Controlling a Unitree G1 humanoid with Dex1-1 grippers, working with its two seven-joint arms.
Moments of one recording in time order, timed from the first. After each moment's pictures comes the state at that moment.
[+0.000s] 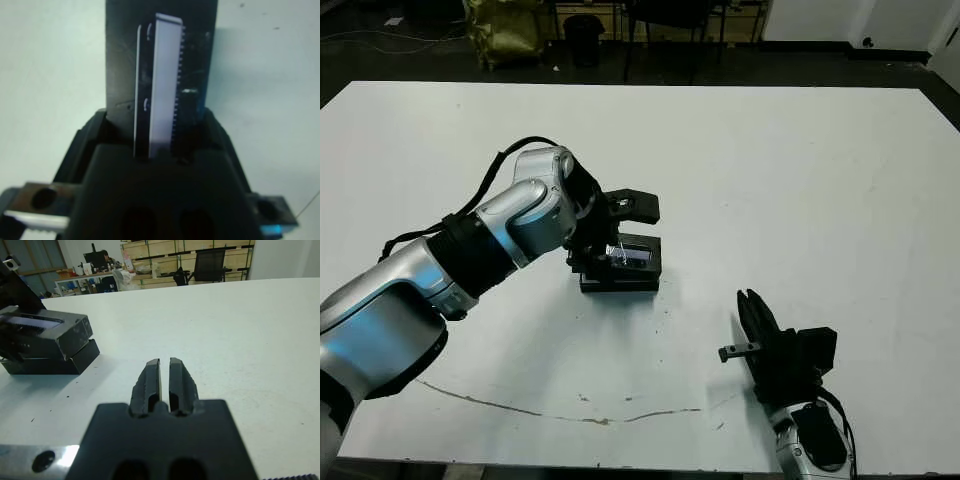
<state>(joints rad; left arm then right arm) -1.10 0.28 -0.83 0.39 0.40 0.82 -1.38 0.28 -0.17 -0.03 -0.15 0.23 -0.11 0.28</state>
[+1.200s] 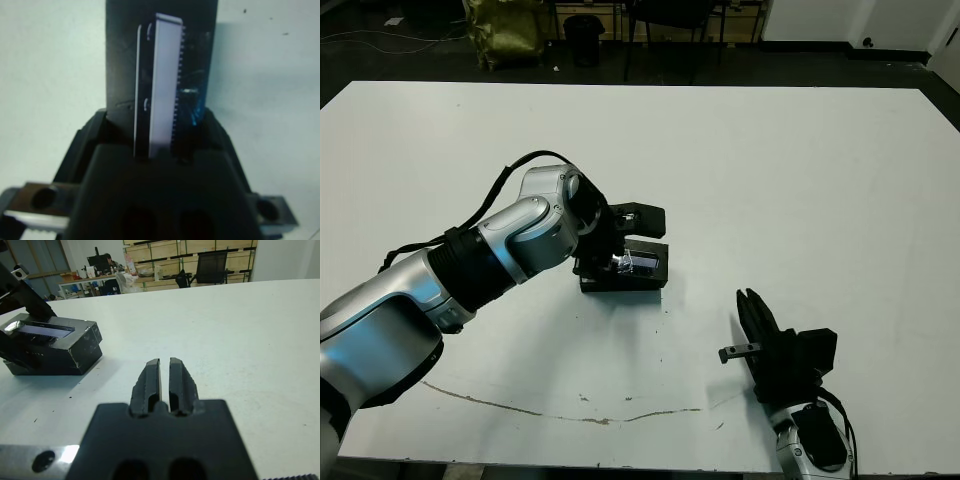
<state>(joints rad) -1.08 0.29 -0.86 0.35 0.37 0.81 -1.27 0.28 -0.17 -0.03 -0.13 0.25 -0.12 0.30</state>
